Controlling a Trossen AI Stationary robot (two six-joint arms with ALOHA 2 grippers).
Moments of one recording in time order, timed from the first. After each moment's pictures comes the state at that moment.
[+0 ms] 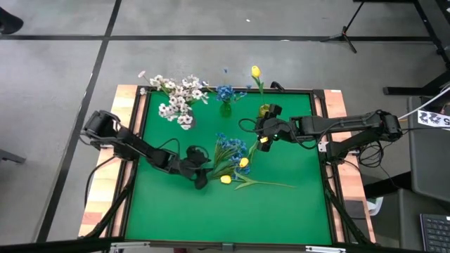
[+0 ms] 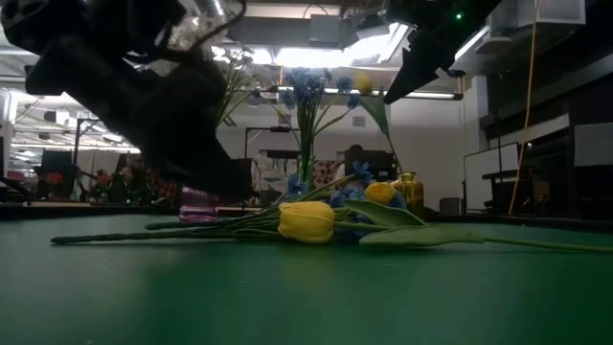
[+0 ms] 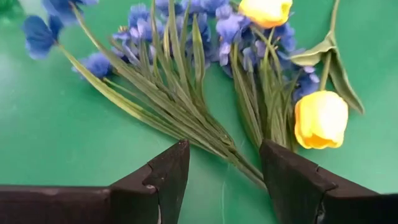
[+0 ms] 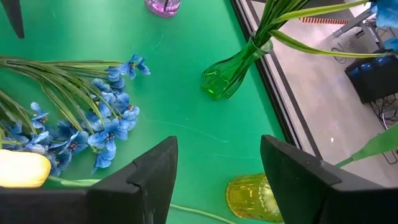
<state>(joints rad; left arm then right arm) -0.32 1.65 0.57 0.36 -0.50 -0.58 0.02 1.33 1.06 -0.55 0.51 -0.05</state>
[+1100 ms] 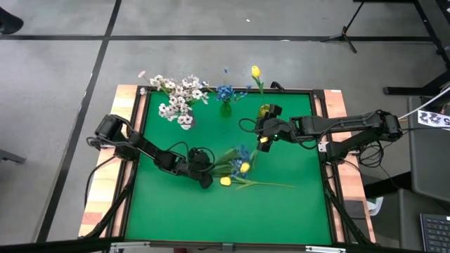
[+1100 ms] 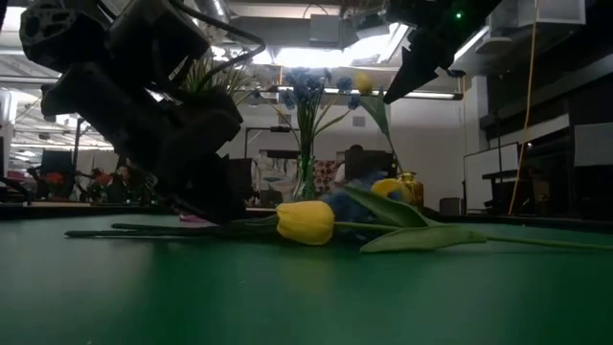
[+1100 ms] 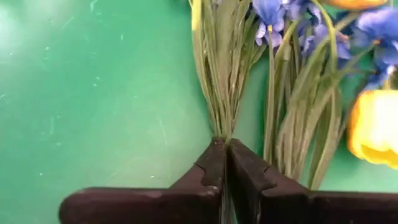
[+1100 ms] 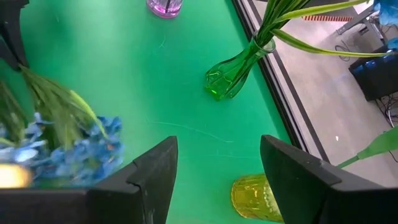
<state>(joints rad) -0.30 1.79 0.63 0.32 -0.49 -0.72 0.02 1.33 1.06 -0.55 0.50 -0.03</state>
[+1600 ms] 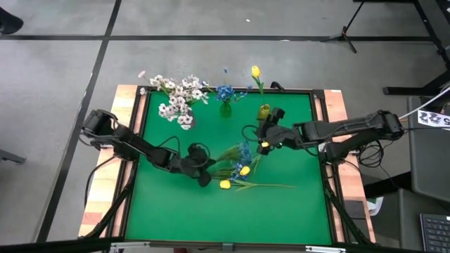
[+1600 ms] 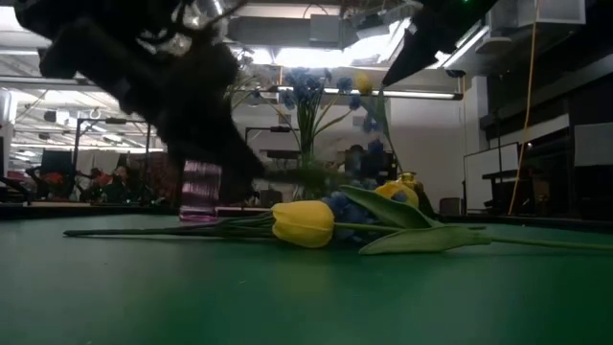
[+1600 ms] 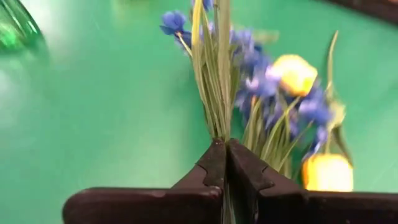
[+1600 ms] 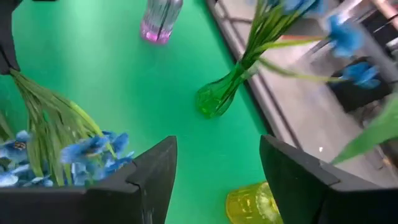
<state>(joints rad) -0.31 1.60 0.62 0.32 -0.55 -0.60 0.14 1.30 1.06 -0.51 0.66 0.03</state>
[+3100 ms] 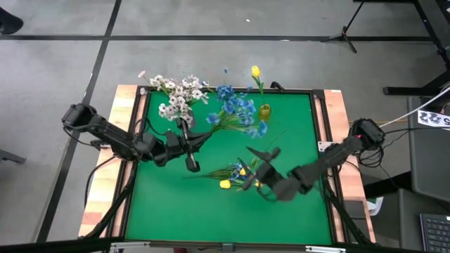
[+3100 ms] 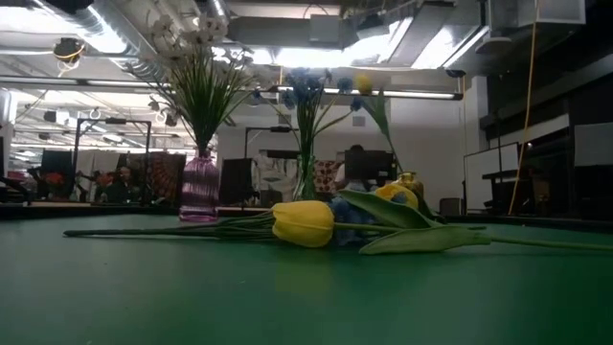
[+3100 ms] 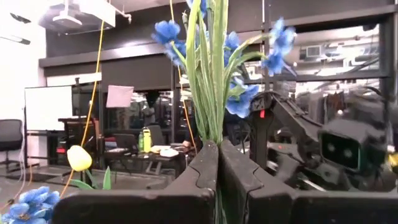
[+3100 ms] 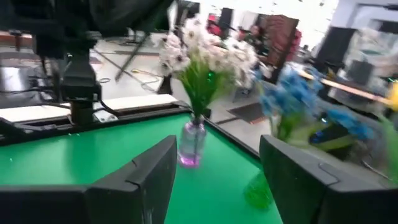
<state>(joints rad) -0.31 1.31 0.62 1.12 -0.64 0.27 0.56 1.62 1.06 0.41 1.27 -0.01</state>
